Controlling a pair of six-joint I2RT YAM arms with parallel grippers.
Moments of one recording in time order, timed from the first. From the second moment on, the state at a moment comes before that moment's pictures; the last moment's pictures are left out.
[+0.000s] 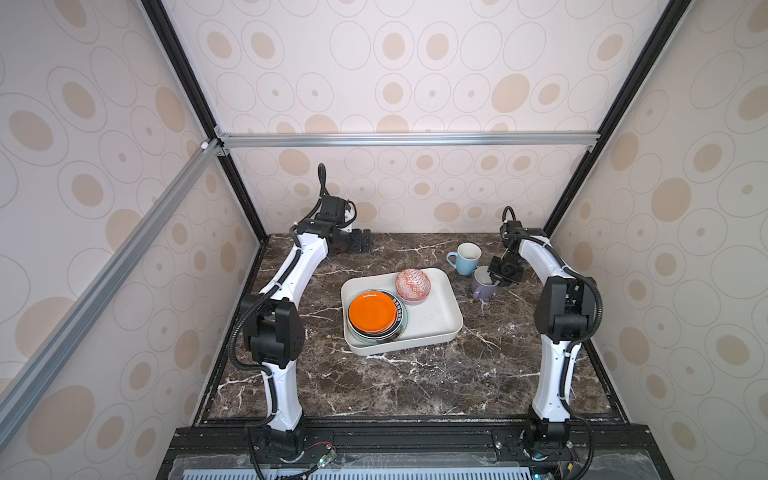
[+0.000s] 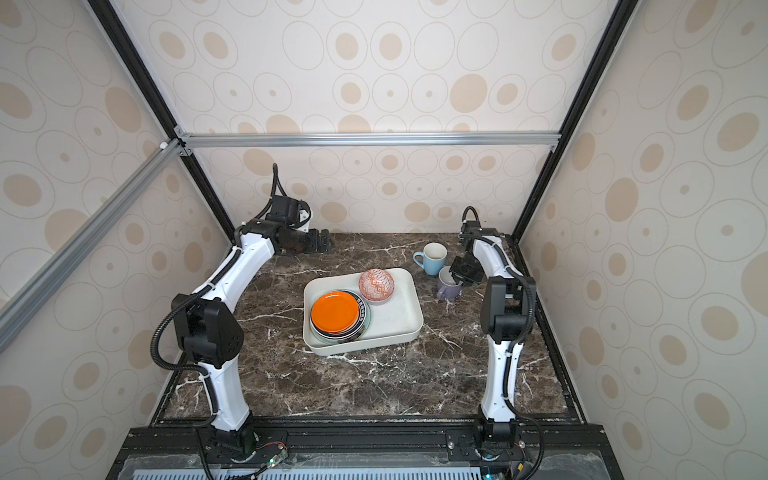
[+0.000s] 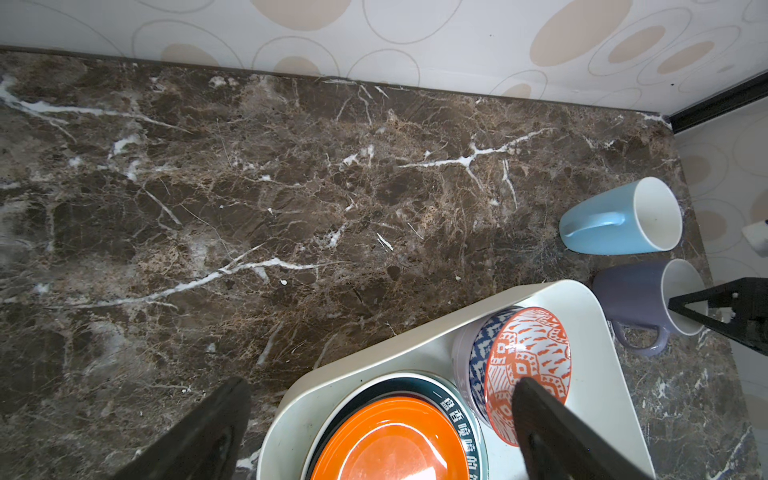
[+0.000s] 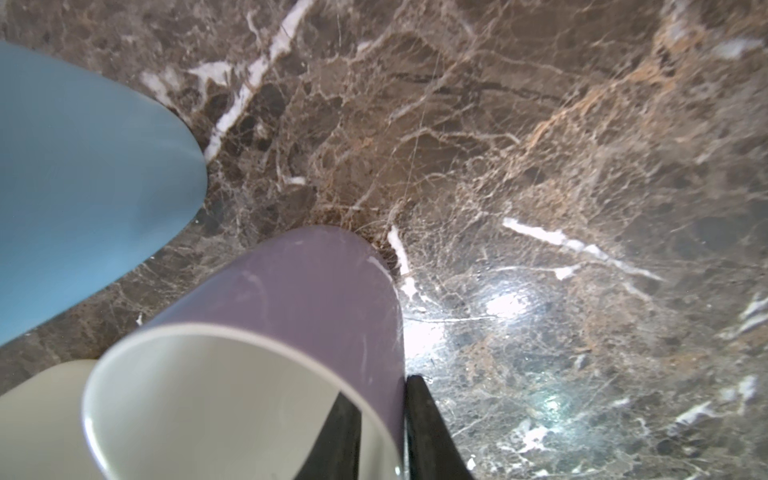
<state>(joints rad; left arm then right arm) -0.23 1.97 1.93 -0.84 0.19 -0.25 0.00 2.21 1.96 -1.17 -0.05 0.48</state>
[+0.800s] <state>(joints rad) -0.23 1.96 1.83 -0.79 0.23 -0.25 0.01 2.11 1.95 -1.22 -0.07 0.46</state>
